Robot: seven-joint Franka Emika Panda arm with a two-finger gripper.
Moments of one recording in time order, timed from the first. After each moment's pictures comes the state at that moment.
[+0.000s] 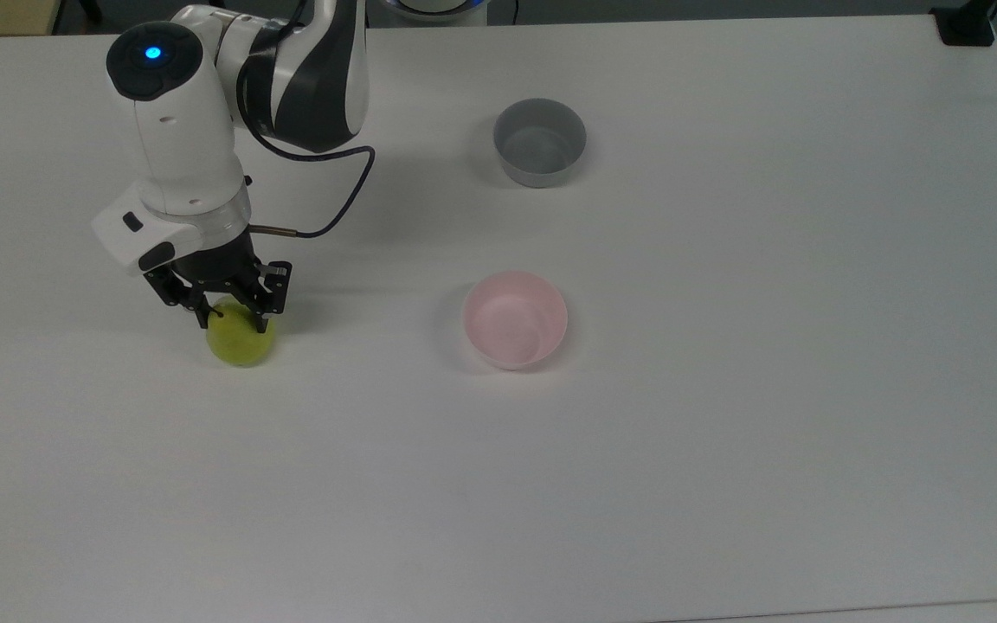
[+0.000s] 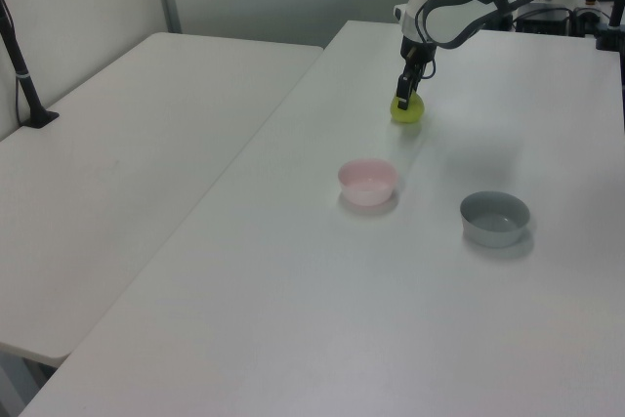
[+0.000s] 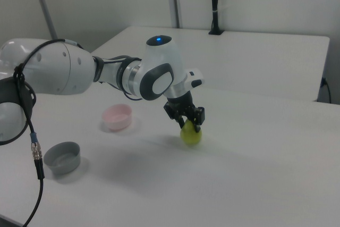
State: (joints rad) arm -0.14 0.51 -0.10 -1.63 -0.01 2.34 -0.20
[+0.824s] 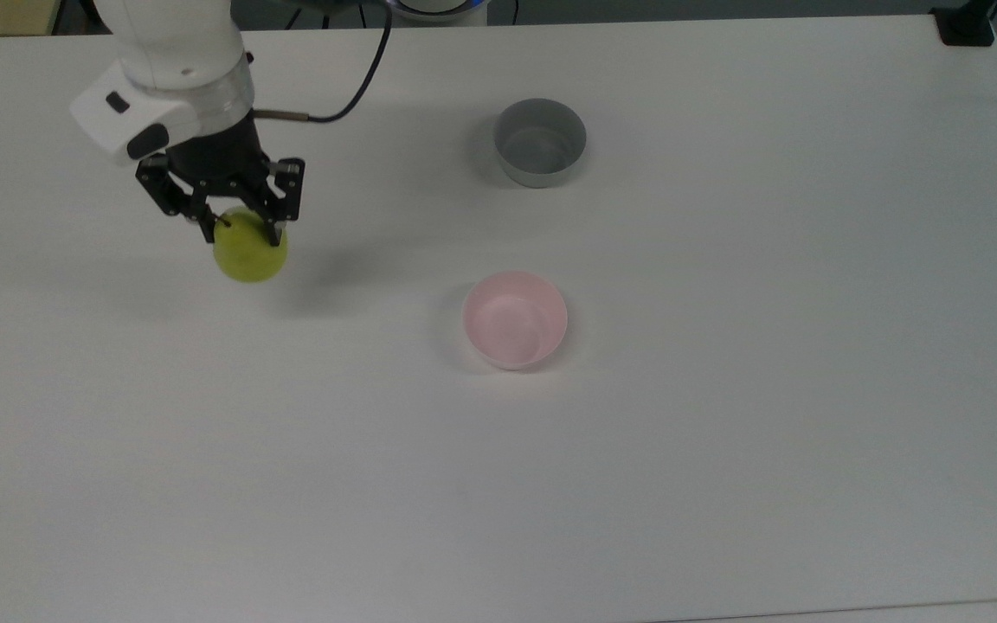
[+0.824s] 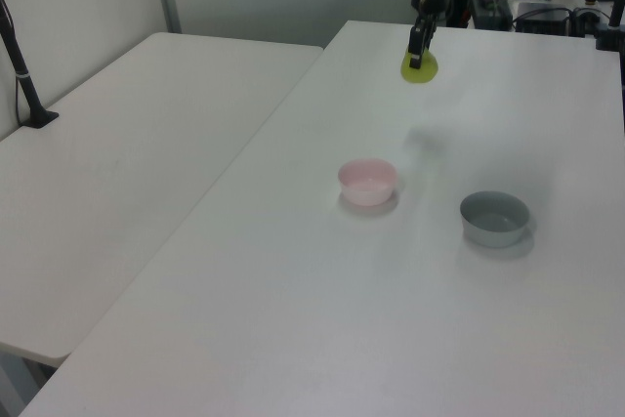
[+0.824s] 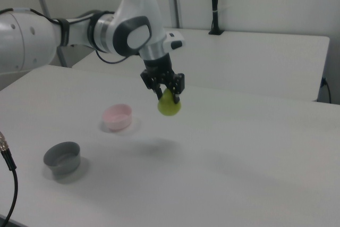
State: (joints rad) arm -0.09 0.30 -0.09 -1.59 -0.01 2.03 -0.20
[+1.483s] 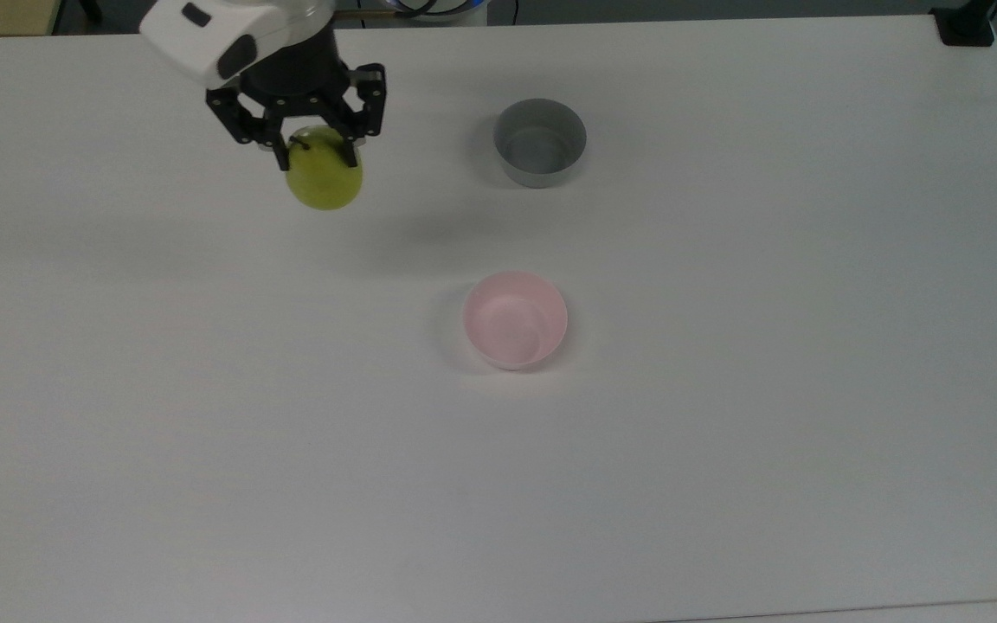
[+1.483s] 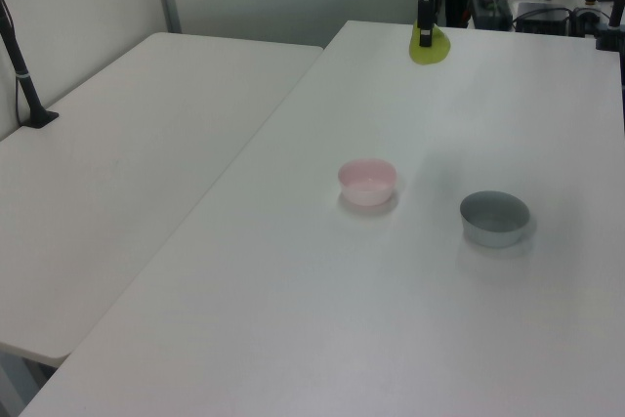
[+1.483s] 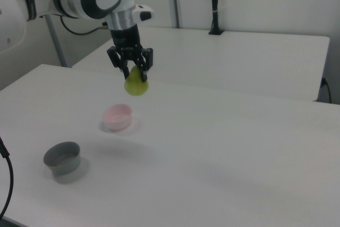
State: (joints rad) arm 0.02 0.24 -0.09 -1.44 -0.01 1.72 -0.20
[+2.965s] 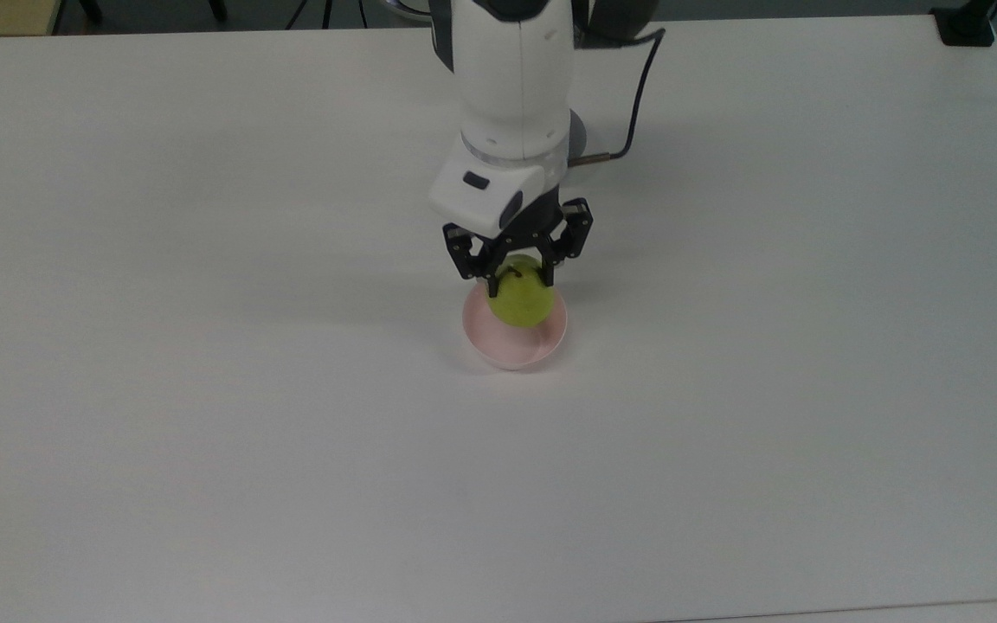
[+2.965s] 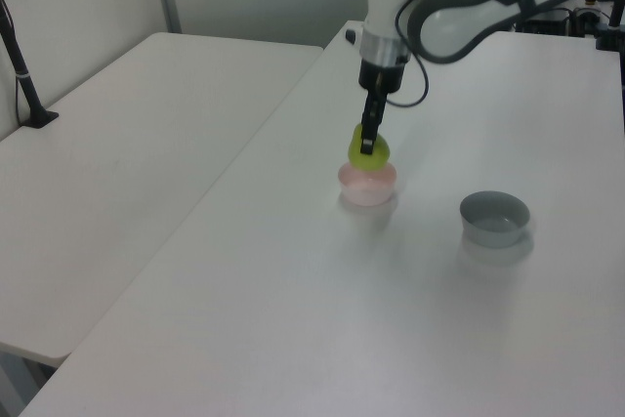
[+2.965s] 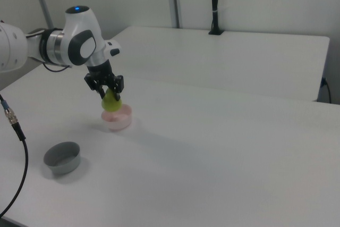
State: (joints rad) arm 0.27 0.38 -0.08 -1.64 0.06 2.19 -0.07
